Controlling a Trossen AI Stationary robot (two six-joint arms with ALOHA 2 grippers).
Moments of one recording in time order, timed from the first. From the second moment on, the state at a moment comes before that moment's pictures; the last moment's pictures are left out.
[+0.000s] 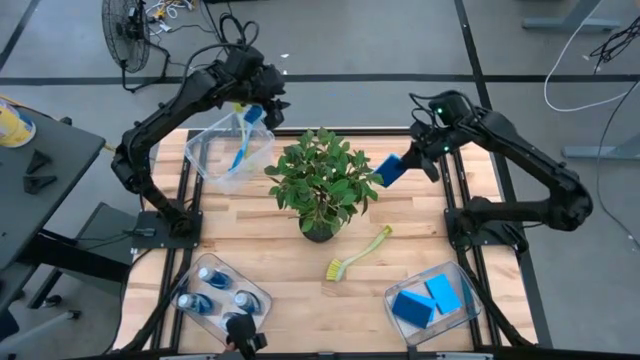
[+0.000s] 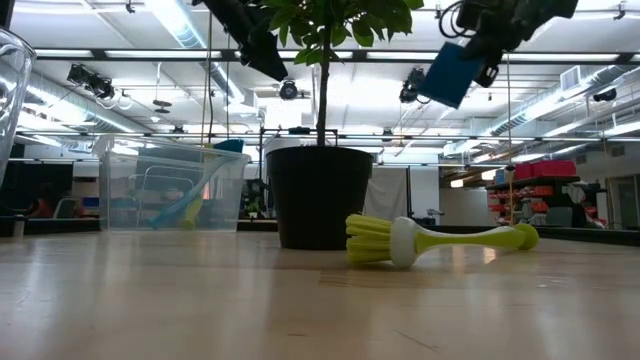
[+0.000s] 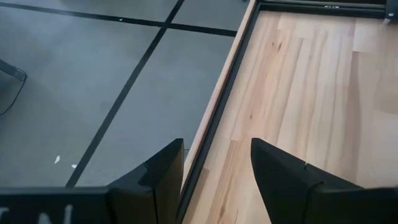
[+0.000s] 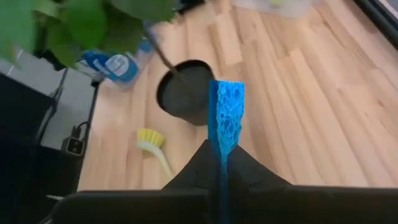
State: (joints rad) left arm 0.71 1.61 1.77 -0.83 0.10 0.37; right arm -0.77 1.07 1.14 -0.99 -0.78 -0.25
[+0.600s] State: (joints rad) left arm 0.71 1.61 1.77 -0.85 0.10 0.36; right arm -0.38 1.07 1.13 -1.19 -0.85 -0.16
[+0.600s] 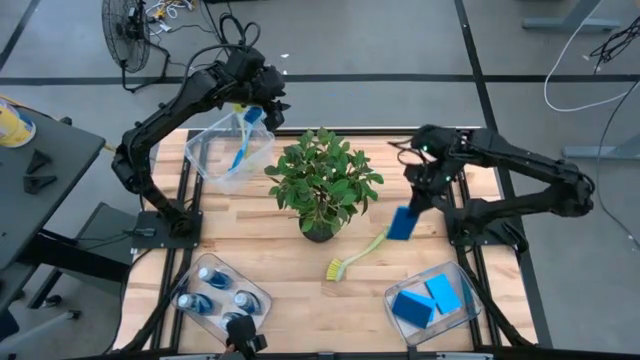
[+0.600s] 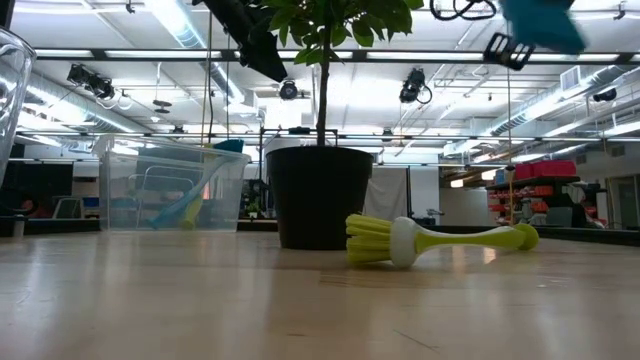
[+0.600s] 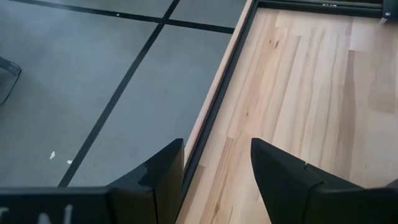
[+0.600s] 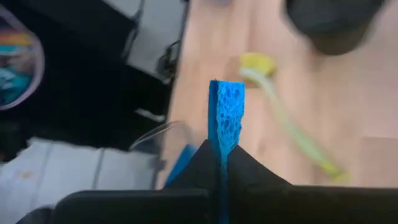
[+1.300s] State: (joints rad) left arm 0.71 1.61 1.77 -0.85 0.10 0.36; right arm 0.12 1.07 1.13 -1.19 -0.79 0.14
